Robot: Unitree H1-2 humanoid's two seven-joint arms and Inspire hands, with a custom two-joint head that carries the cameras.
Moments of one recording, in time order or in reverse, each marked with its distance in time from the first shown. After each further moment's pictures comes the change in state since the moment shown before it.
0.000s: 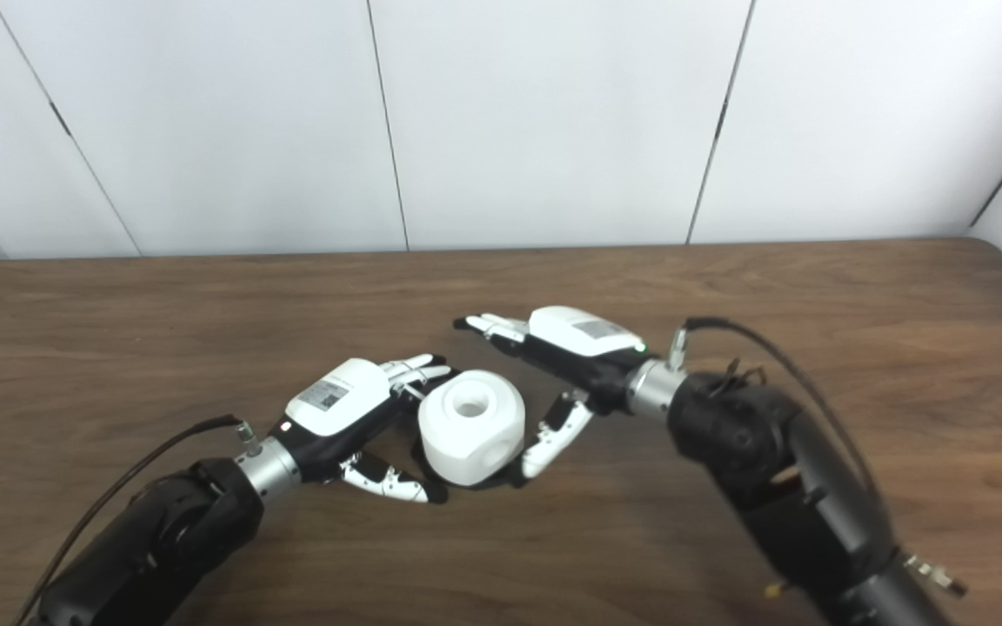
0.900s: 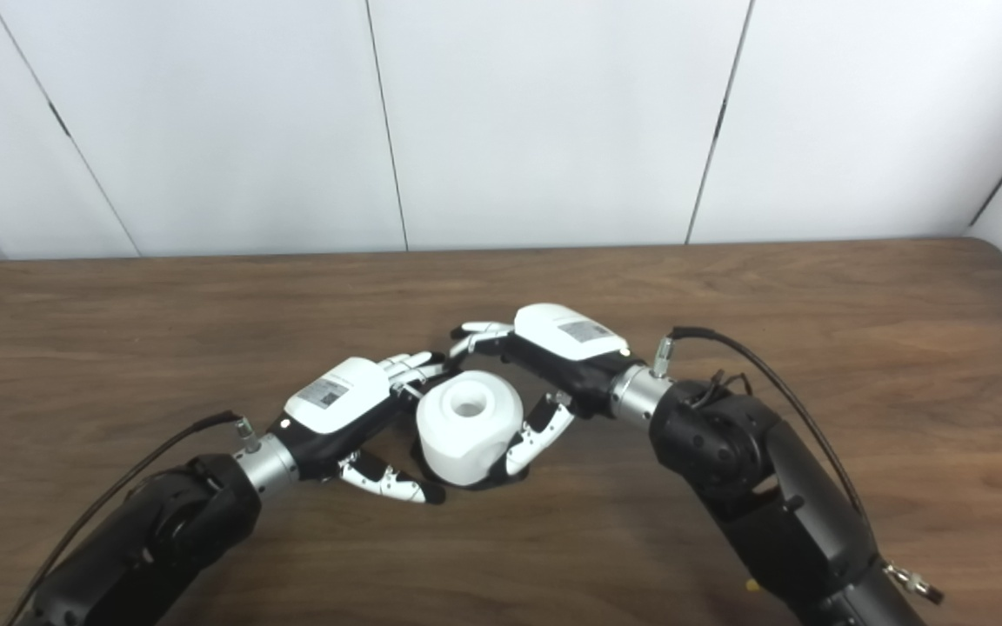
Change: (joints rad) left arm -0.011 0.015 -0.013 -0.020 -0.016 0.021 -0.041; right arm 0.044 0.073 0.017 0.039 -0.018 -0.096 -0.169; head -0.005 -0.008
